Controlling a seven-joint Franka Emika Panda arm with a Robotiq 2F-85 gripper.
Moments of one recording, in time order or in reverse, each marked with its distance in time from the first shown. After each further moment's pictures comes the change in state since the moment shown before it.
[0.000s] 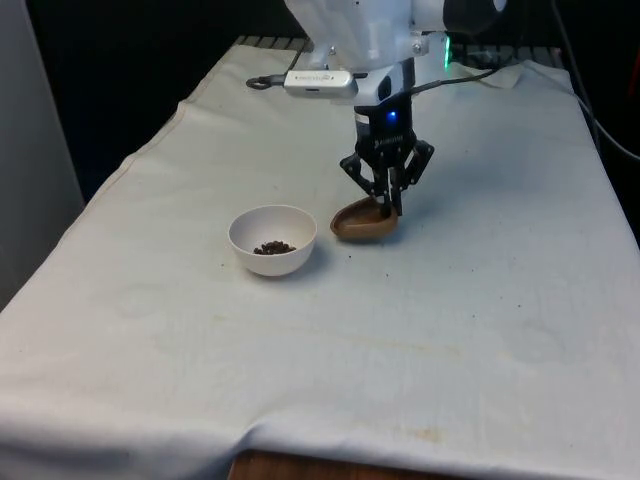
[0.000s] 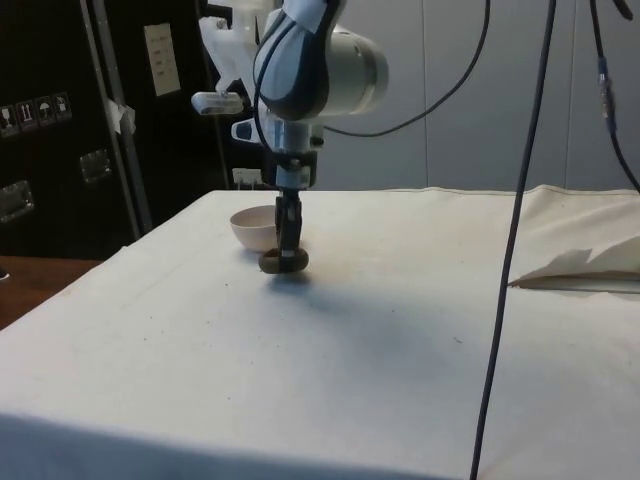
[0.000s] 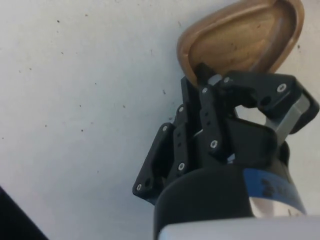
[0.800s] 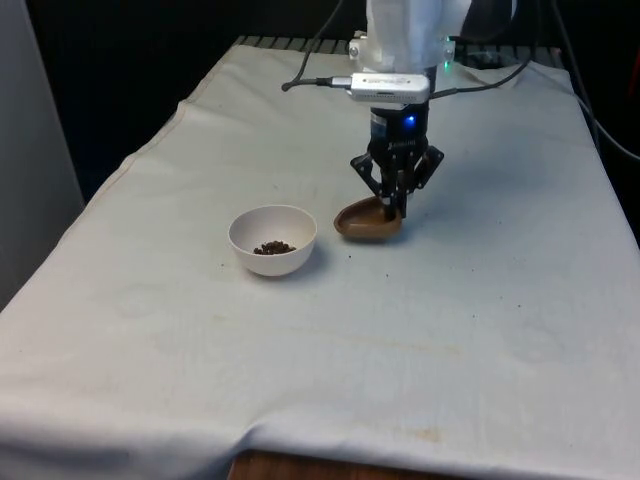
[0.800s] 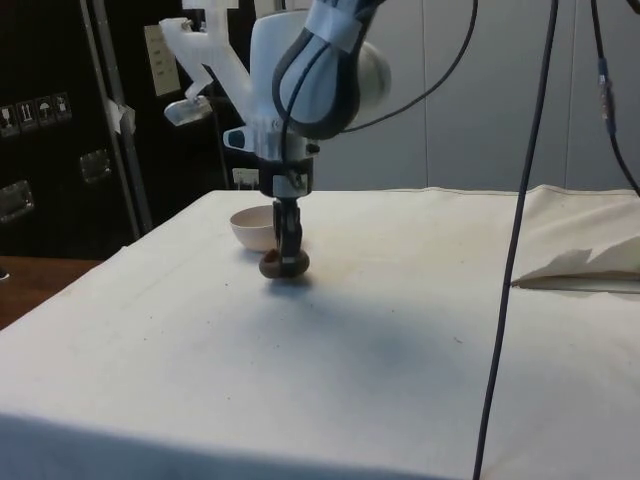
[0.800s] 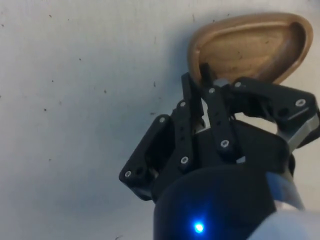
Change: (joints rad) arm 0.000 0.001 0.024 -0.019 -0.308 0.044 0.267
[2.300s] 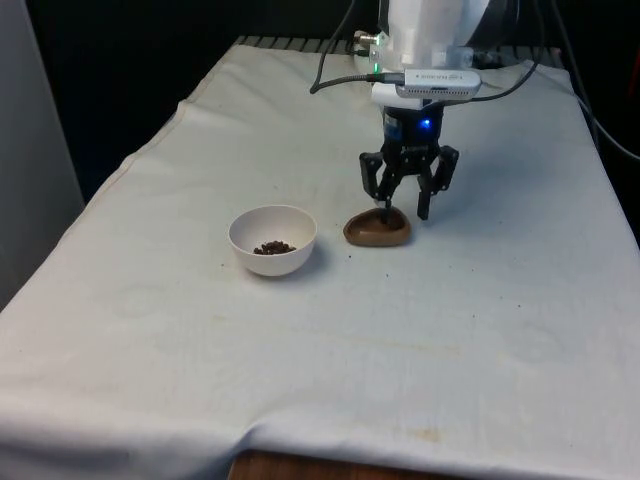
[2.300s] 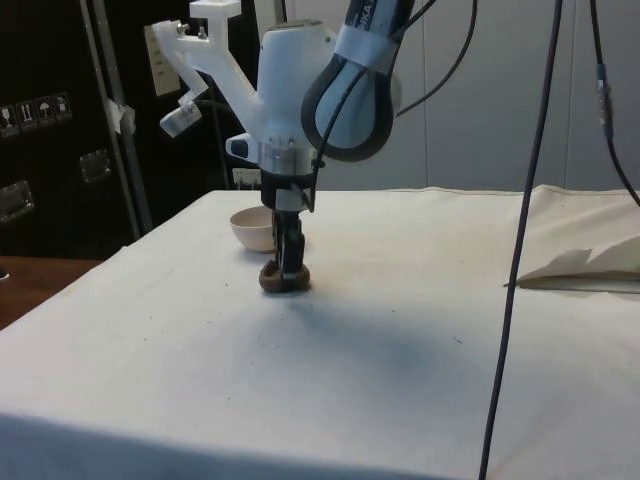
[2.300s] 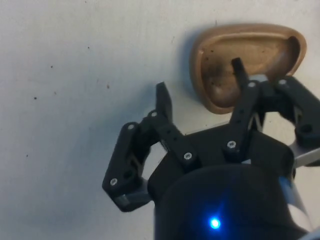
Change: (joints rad) arm 0.000 0.012 0.021 -0.054 -0.196 0.140 0.188
